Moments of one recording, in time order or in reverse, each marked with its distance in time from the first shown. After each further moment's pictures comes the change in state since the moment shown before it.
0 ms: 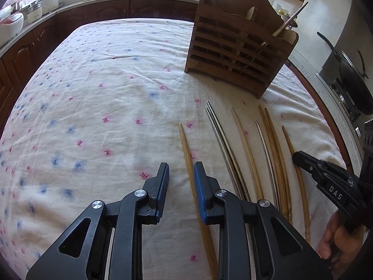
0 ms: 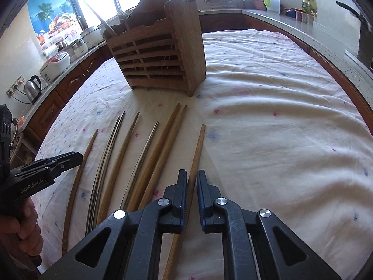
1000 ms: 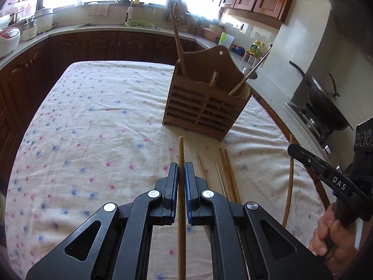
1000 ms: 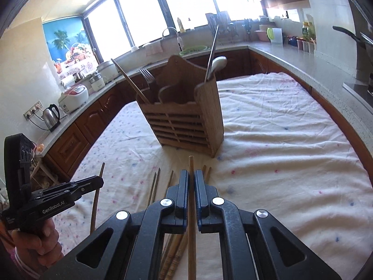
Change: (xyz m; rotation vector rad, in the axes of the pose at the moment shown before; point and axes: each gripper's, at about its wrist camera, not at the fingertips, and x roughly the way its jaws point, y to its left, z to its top) left arm -0.091 -0.002 0.021 0.014 -0.211 -0.142; right arm -0.077 0.022 0.038 0.012 -0.243 0.103
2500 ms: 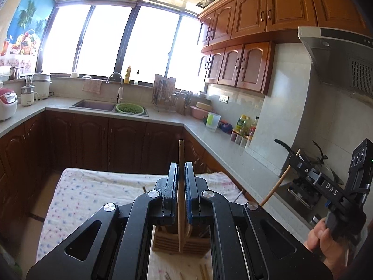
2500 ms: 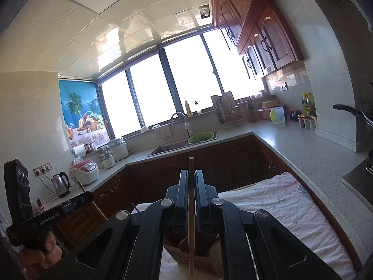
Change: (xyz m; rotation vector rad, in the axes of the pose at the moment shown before) left arm -0.067 -0.036 0.172 0.073 -0.463 -0.024; right arm -0.072 0.008 0.156 0.009 -0.494 0.038
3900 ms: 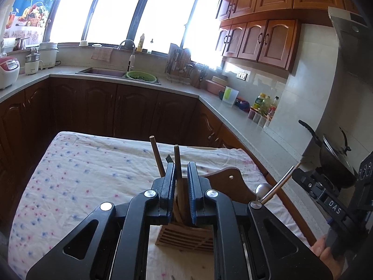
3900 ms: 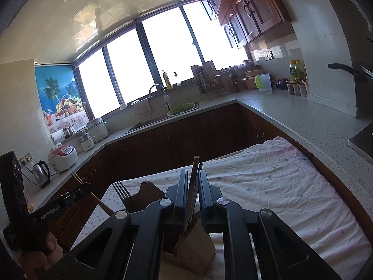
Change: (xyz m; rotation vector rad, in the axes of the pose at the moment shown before) left arm 0.097 0.027 -0.072 -0.082 0.160 0.059; right arm 0.083 -0.042 -0.074 0.053 0.165 -0.099
